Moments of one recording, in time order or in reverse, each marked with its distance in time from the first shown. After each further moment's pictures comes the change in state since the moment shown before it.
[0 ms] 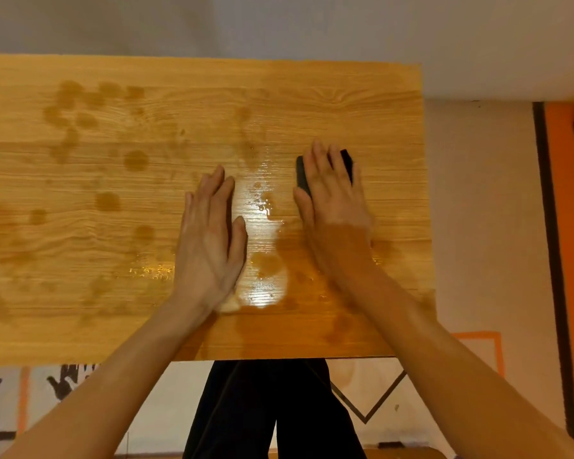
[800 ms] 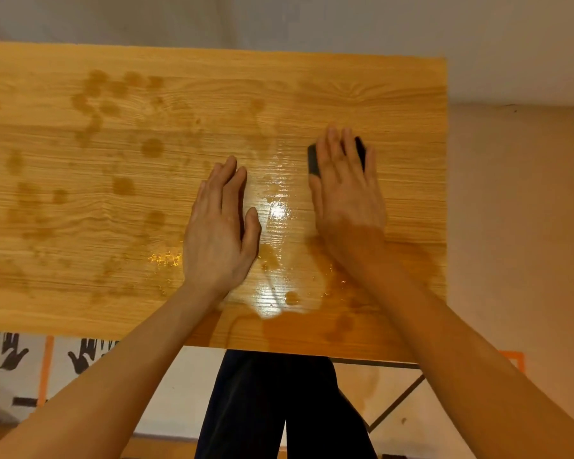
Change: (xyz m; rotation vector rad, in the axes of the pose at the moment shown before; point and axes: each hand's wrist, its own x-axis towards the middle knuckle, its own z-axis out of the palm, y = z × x) left_hand 0.000 0.005 0.010 0.144 0.064 -0.008; right_hand 0.012 0.004 -0.002 -0.162 -0.043 -0.075
